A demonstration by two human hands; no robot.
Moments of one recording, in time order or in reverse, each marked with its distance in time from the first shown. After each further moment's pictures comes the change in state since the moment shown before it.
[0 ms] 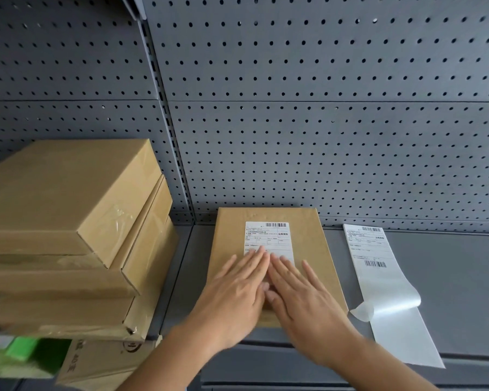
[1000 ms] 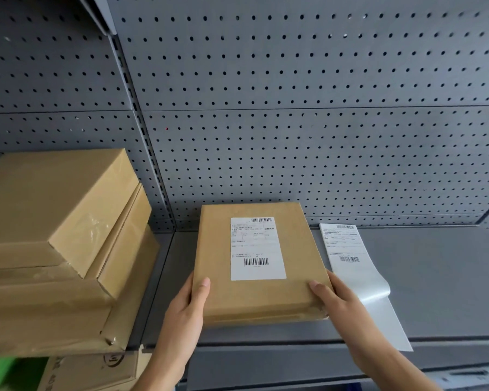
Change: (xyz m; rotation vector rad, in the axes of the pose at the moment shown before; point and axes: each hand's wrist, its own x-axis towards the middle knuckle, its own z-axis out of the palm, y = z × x) left_hand -0.036 0.004 0.007 -1.206 0.351 -0.645; right_hand -0.047 0.044 -0.030 1.141 0.142 0.765
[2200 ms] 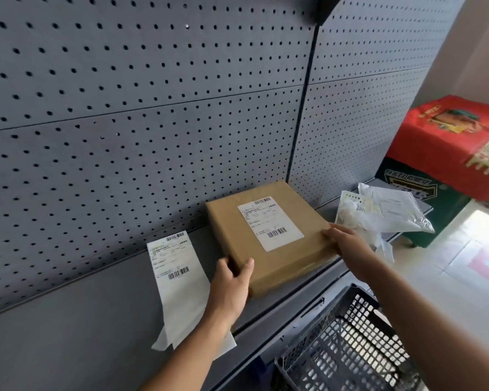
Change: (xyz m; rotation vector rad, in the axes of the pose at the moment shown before) left_hand -0.025 0.039 0.378 0.213 -0.577 0.131; right_hand 0.017 0.063 -0.370 0.181 0.600 0.053
